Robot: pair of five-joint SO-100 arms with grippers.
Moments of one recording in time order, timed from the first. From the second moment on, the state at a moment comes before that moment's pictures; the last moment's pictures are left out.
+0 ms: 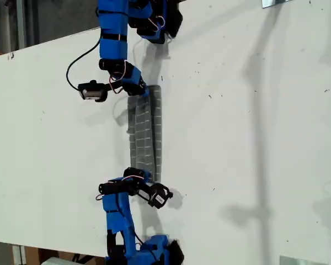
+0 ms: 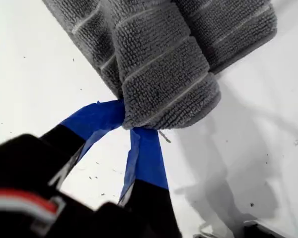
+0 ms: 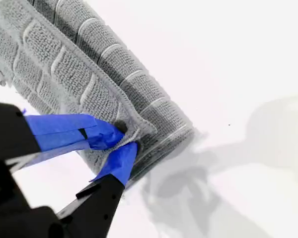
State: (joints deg) arm 0 -18.0 73.3 79.9 85.9 -64.0; arm 1 14.3 112.1 124.9 72.0 56.2
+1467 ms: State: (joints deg) arm 0 -33.3 96.7 122.9 63.6 -67.6; arm 1 23.2 92.0 125.2 64.1 52.5
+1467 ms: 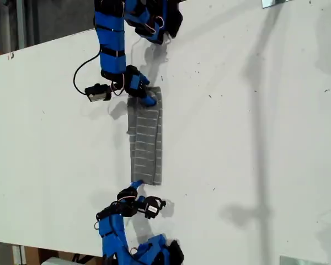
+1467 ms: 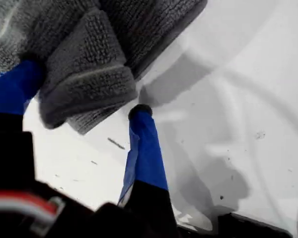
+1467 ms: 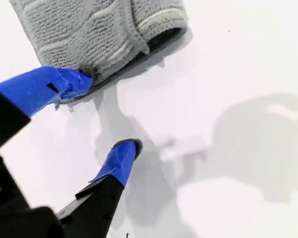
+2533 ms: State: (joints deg) arm 0 -33.5 96.7 127.8 58.4 -72.9; arm 1 13.7 149.6 141.7 88.7 81.4
